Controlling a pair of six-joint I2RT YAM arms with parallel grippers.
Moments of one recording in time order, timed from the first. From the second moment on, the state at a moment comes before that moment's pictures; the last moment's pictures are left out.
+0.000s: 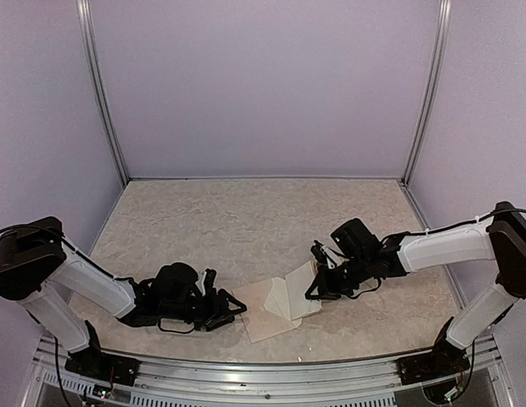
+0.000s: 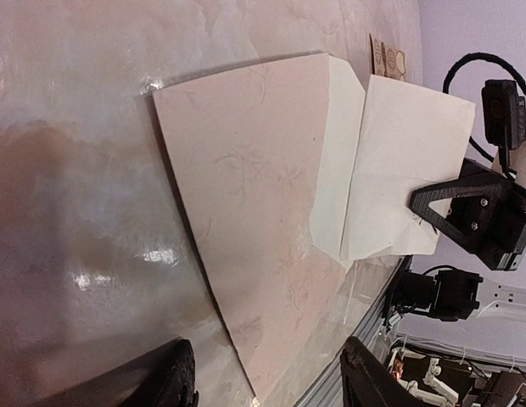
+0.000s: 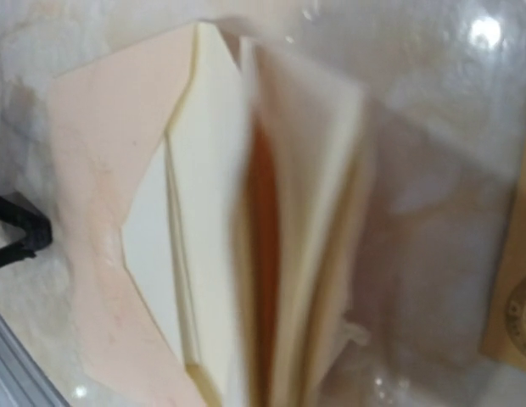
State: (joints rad) left arm -1.00 1.58 0.39 0.60 0.20 -1.27; right arm 0.80 1.54 0.75 -0.15 -0.39 0.70
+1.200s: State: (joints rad) left arm -1.01 1.68 0.43 0.68 0.26 -1.27; right arm 0.85 1.75 0.86 -0.16 -0.48 0.74
